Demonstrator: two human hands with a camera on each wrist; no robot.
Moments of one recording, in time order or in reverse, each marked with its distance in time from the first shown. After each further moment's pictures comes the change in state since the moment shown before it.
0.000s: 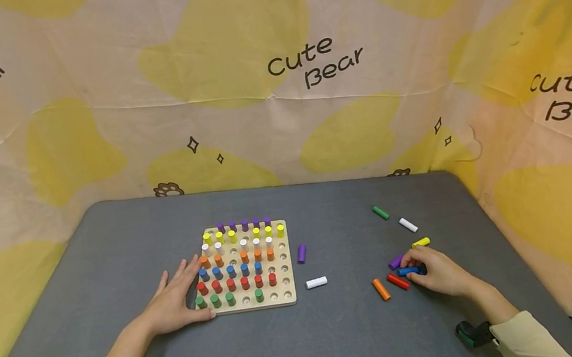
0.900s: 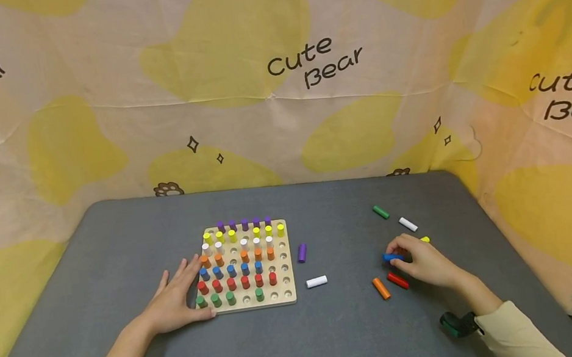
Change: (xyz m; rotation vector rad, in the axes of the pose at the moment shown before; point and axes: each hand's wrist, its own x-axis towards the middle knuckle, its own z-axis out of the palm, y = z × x) left_hand -0.002 0.005 -0.004 -0.015 0.000 0.000; right_hand 0.028 -0.021 -0.002 0.042 0.006 0.056
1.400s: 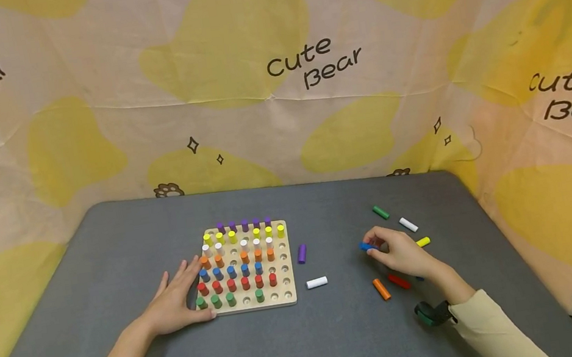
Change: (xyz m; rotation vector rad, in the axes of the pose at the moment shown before) left_hand 0.000 0.000 0.001 0.001 0.001 0.002; right_hand 0.037 -0.023 0.011 0.088 -0.021 0.017
